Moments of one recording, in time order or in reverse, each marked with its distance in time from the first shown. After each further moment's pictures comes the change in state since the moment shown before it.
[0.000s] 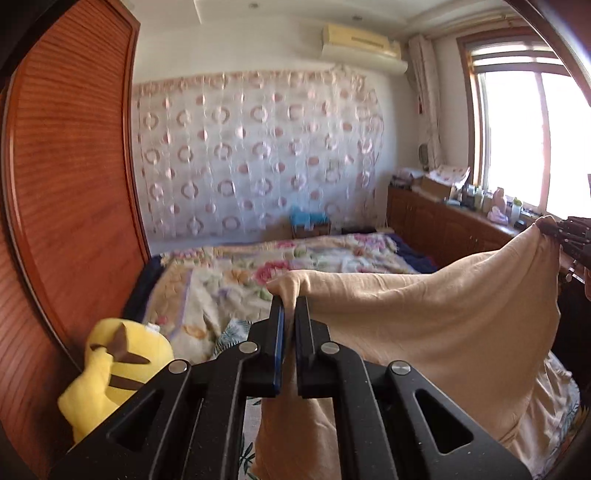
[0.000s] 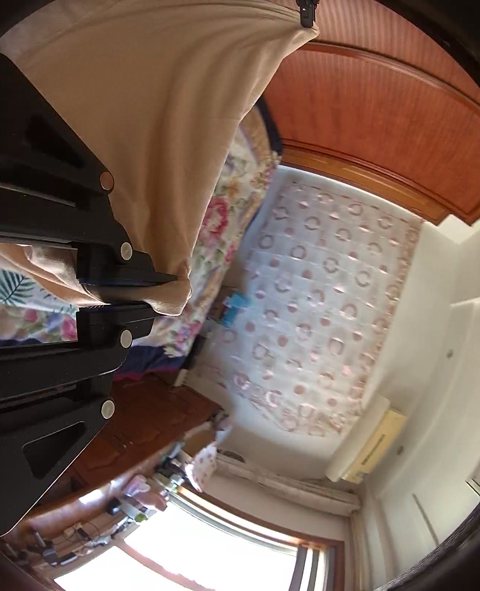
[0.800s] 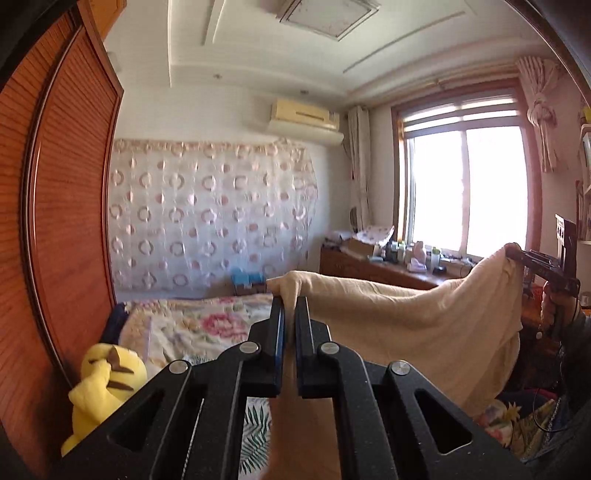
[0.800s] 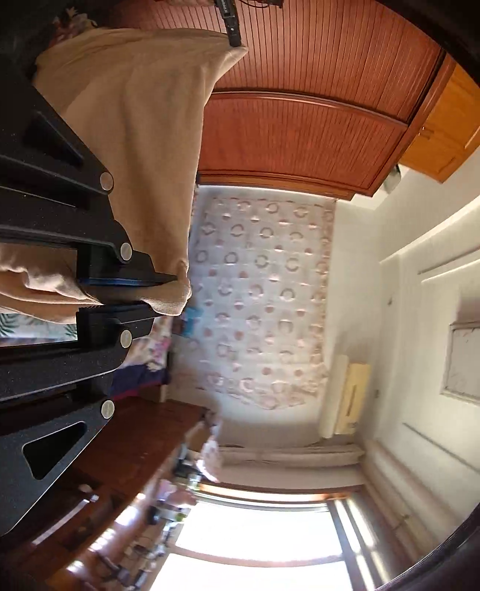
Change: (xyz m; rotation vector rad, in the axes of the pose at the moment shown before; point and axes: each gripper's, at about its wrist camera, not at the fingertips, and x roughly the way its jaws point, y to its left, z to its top) left arm -0.323 -0.029 0.013 -0.002 -0.275 -0.243; right arm -0.350 -0.044 -0.036 0.265 -0.277 0.026
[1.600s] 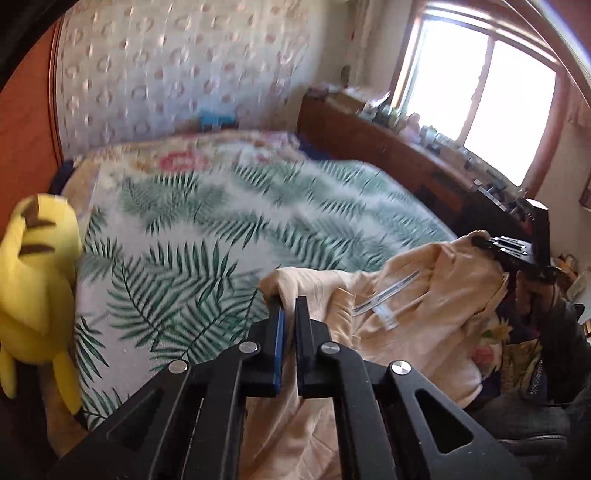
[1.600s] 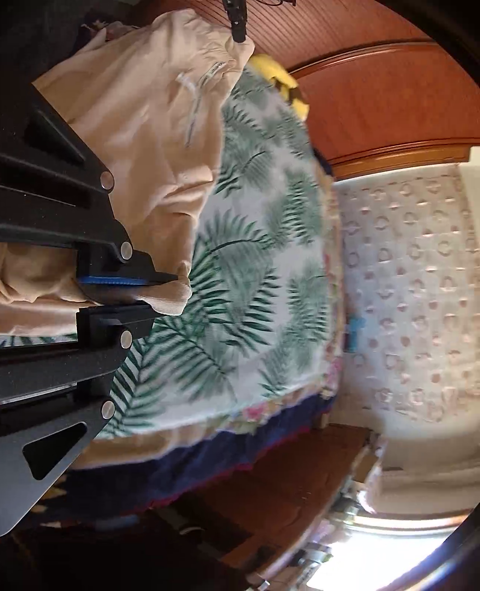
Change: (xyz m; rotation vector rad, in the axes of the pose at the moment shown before) left arm 0.147 0.001 -0.179 -0.095 0.585 -0.146; right arm 0.191 0.010 -0.207 0.171 0.584 0.081
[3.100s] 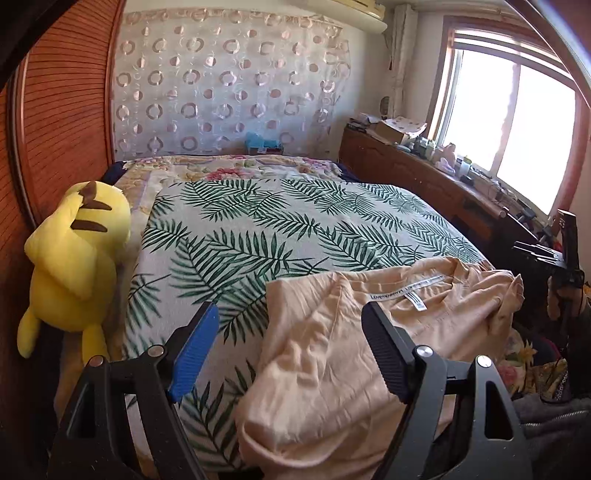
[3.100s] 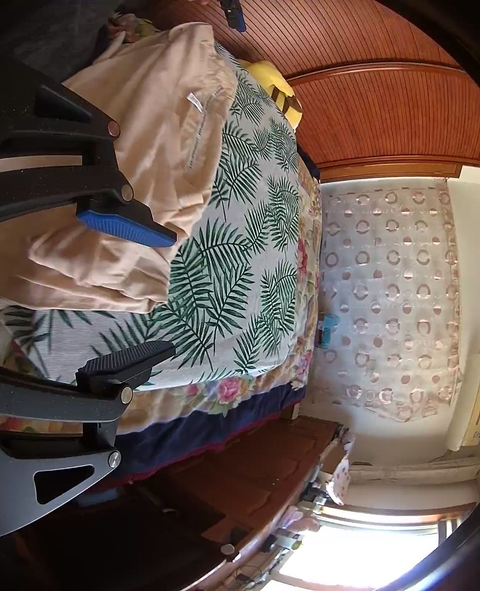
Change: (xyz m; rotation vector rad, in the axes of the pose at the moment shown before) left arm -0.018 0.030 -0.047 -0.085 -0.099 0.151; right arm -0.053 -0.006 -0.014 -0.054 -0.058 -0.031
